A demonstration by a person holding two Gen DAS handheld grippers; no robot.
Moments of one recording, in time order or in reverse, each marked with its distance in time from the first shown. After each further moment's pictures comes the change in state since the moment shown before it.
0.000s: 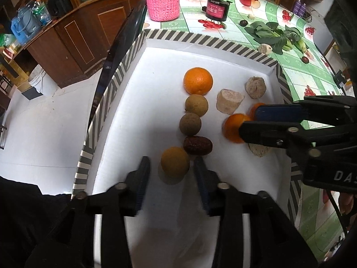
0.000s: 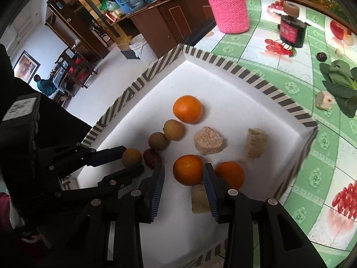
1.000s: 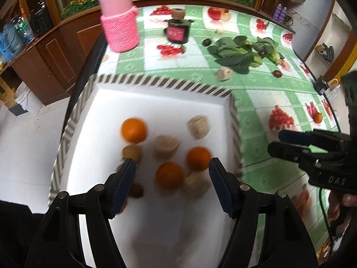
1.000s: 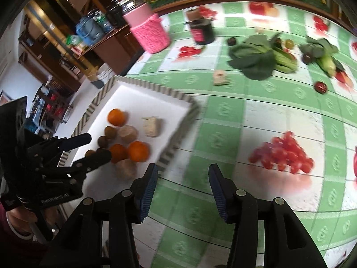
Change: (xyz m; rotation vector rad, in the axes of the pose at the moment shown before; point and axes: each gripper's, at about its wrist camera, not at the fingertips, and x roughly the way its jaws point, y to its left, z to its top) left arm -0.019 -0.067 0.047 0.053 -0.070 -0.103; right arm -0.081 -0.099 -0.052 0.234 -0.116 -0.131
